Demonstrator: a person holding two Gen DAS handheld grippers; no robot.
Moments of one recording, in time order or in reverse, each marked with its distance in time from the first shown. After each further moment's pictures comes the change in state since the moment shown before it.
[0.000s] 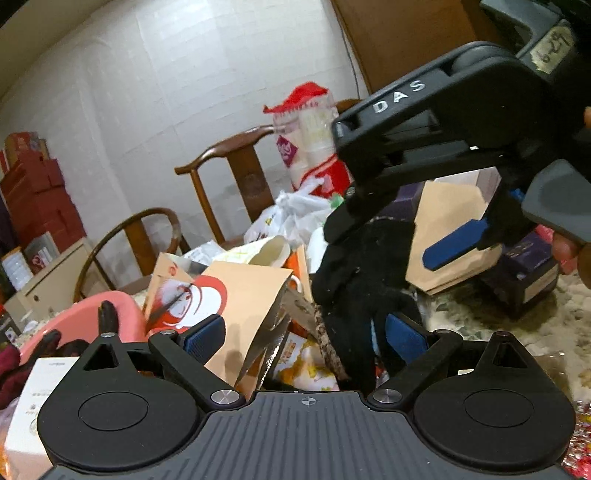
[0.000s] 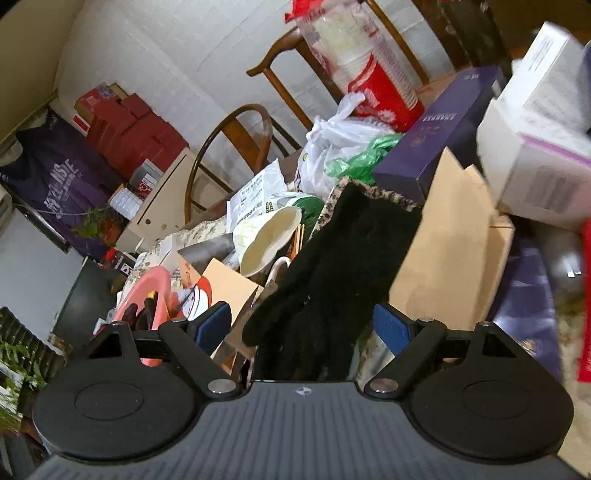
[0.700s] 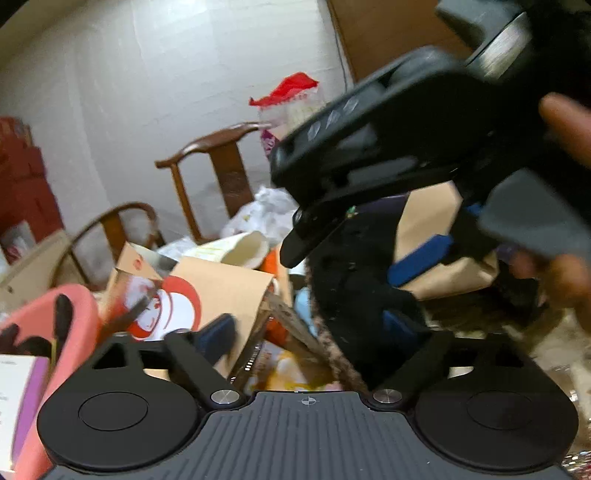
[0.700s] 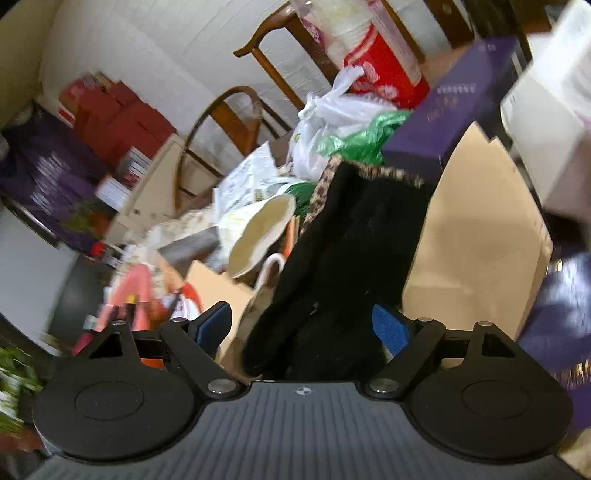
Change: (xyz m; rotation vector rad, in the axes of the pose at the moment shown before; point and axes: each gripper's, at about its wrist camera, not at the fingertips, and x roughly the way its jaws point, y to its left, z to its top) left arm 0.024 0.005 -0.009 -0.053 -0.016 -0.090; right arm 0.034 0.005 0.010 -0.008 0.051 -0.058
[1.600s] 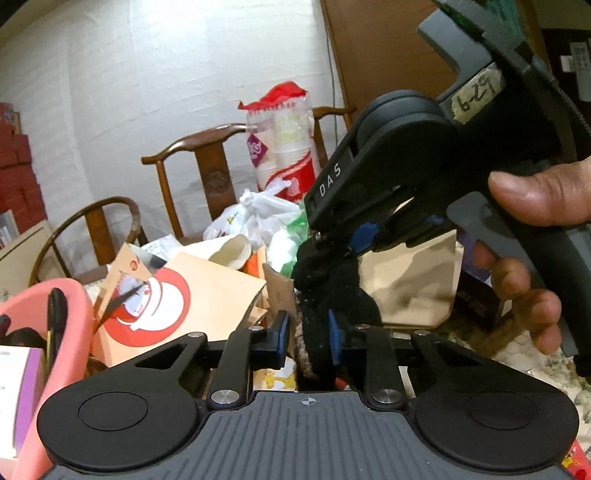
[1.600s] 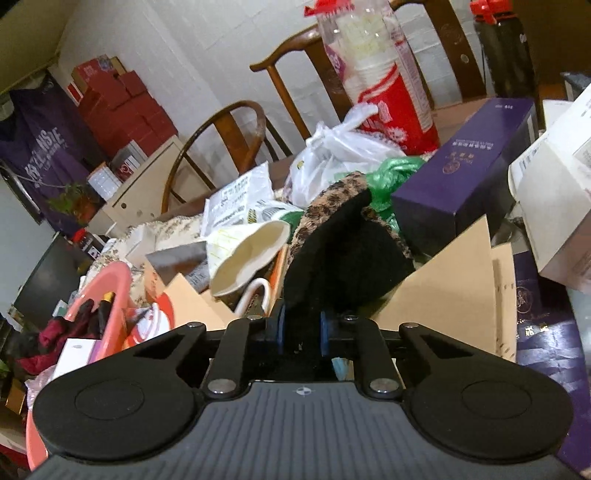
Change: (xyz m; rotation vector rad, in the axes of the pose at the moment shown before) left arm -0.027 -0.003 -0.002 -0.029 -0.014 -0.063; right arm -0.001 0.013 -0.003 -0.140 -0.097 -0.042
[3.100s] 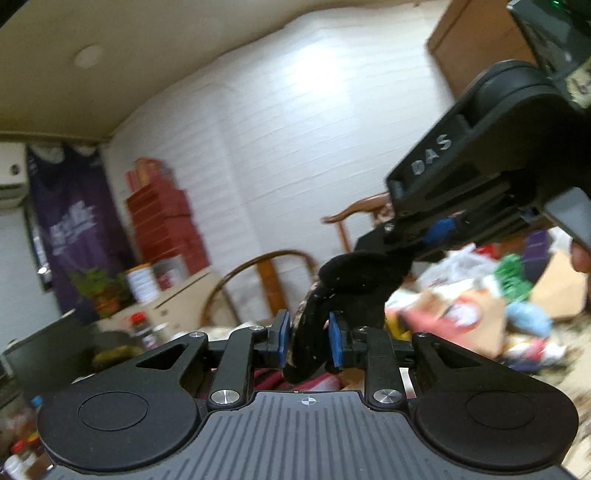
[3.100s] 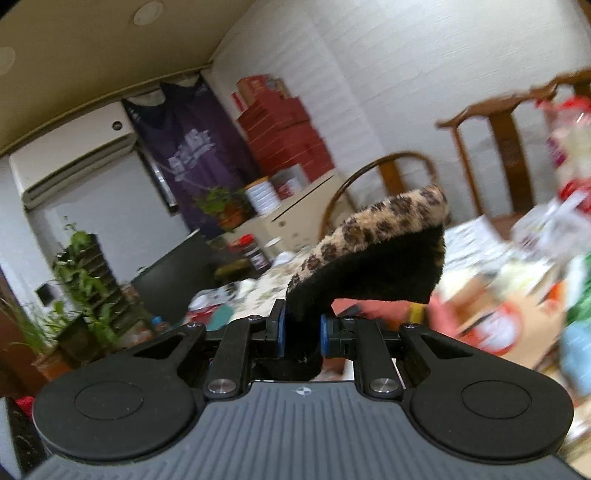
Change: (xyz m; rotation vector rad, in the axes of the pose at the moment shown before) left arm -0.204 0.147 -0.011 -0.001 -0.160 0.477; right arm -0.078 0.236 -0.055 -0.206 -0.140 0.373
